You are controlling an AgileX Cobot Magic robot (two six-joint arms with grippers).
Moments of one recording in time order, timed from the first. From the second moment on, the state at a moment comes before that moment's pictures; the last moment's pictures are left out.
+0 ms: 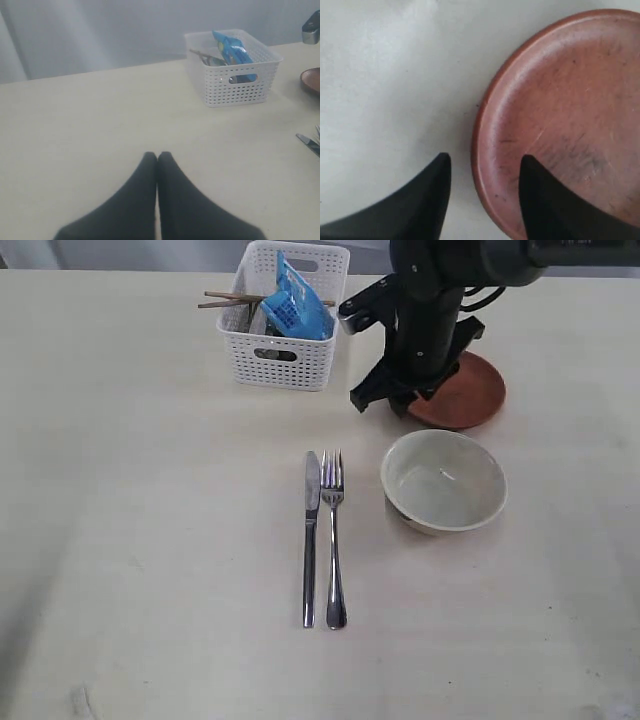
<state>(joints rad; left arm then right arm) -0.26 0.00 0.00 0.04 0.32 0.00 0.48 2.16 -1.55 -0.23 0.88 0.00</state>
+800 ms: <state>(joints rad) -0.26 0.00 0.00 0.04 0.32 0.00 0.26 1.68 -1.02 0.14 0.93 0.01</state>
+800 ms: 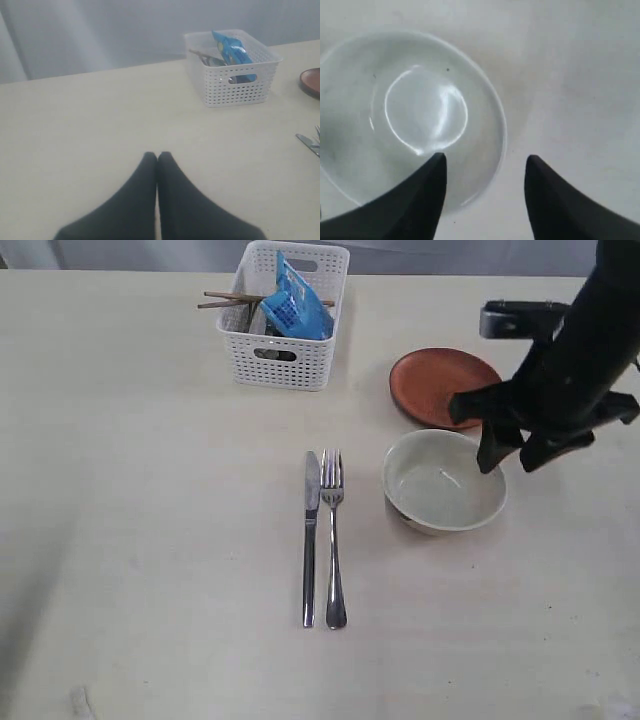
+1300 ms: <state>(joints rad) -0.26 0.00 0.00 0.04 0.32 0.00 0.25 1.73 -0.89 0.23 0.69 0.00</state>
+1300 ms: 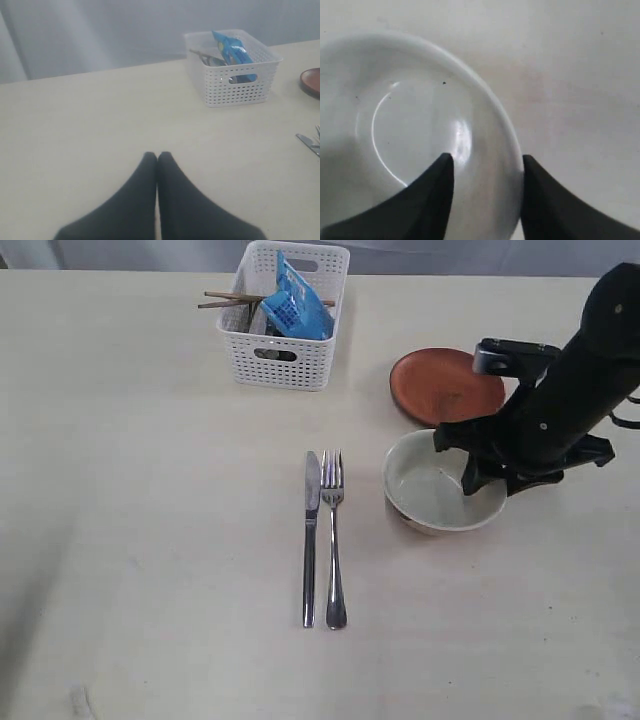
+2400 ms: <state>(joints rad) -0.26 0.00 0.00 0.04 0.32 0.00 0.25 1.64 -0.79 0.23 0.86 -0.08</state>
